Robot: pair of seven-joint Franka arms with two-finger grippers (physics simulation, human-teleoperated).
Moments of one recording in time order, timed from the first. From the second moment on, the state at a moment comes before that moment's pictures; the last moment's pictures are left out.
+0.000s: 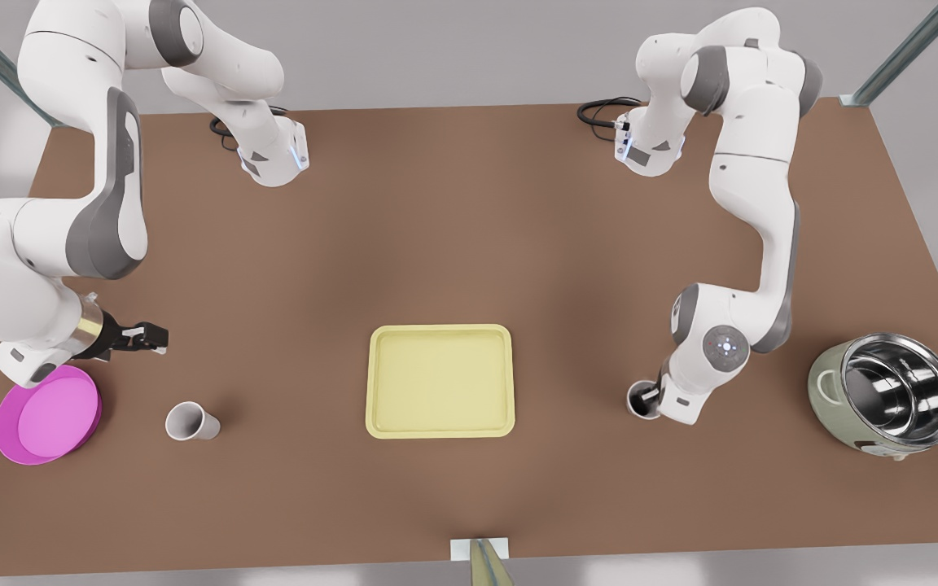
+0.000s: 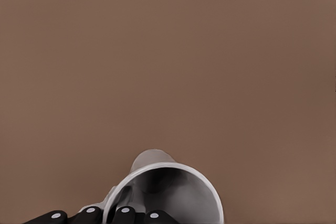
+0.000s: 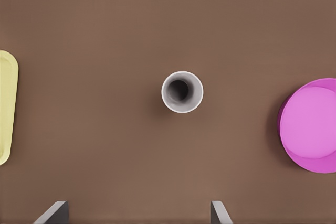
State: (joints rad) left arm -0.13 0.67 -0.07 -1.54 0.10 2.24 -0.56; right arm -0.05 0.35 0.02 -1.34 -0.05 1.63 -0.14
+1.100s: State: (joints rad) left arm -0.13 0.18 -0.07 -1.55 0.06 1.90 -0.18; right arm -0.05 0.35 0.02 -1.34 -0.05 1.63 -0.13
